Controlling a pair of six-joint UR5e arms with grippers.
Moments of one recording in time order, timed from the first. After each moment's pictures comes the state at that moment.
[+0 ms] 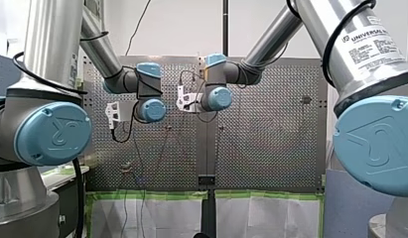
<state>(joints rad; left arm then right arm) -0.38 -1.68 -2.20 -2.31 -2.49 -1.59 2.42 -1.11 1.60 -0.45 1.59 1.57</state>
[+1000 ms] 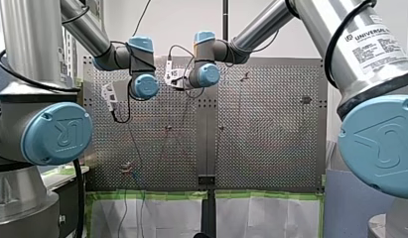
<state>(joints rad) -0.34 -1.48 -2.16 -2.46 -2.39 -1.73 2.46 -1.09 1.33 -0.27 1.53 1.62</state>
